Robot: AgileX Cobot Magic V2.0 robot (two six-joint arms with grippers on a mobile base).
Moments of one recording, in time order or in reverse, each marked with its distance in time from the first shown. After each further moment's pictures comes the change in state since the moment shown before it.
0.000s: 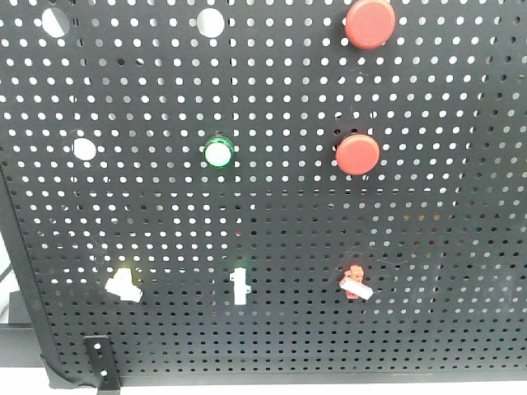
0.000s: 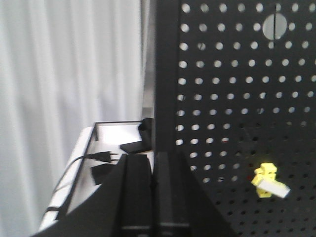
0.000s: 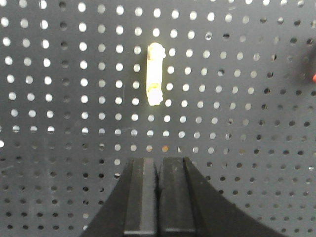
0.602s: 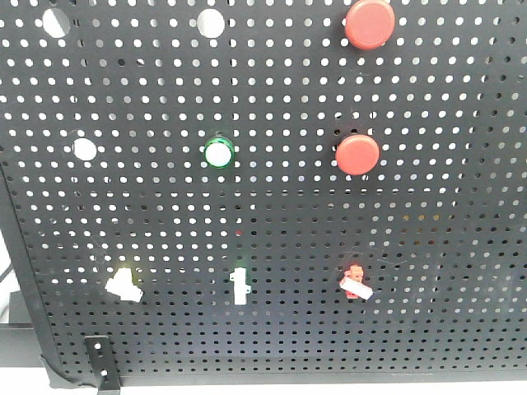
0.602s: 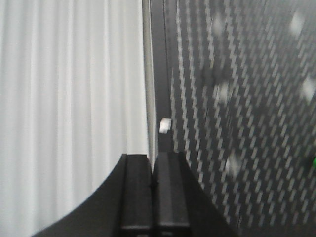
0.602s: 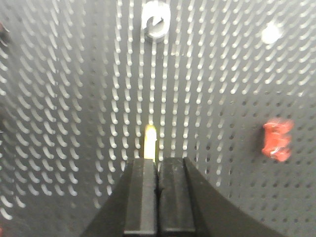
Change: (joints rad) left arm 0.037 -0.401 0.011 0.024 -0.021 0.020; right arm 0.000 -0.233 0.000 0.000 0.065 0.001
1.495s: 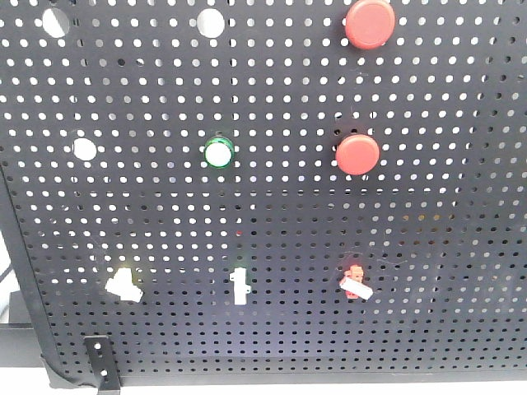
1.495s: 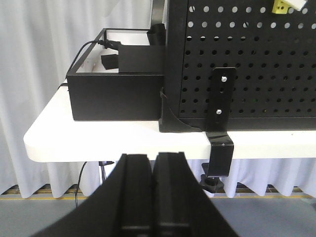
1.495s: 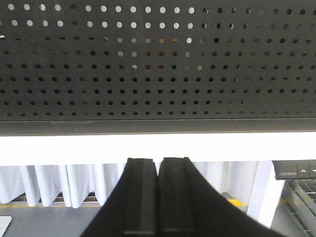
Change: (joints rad) left arm 0.000 -0.242 0.536 0.016 0.248 -0.091; right arm 0.000 -0.383 0.489 0.004 0.248 0.033
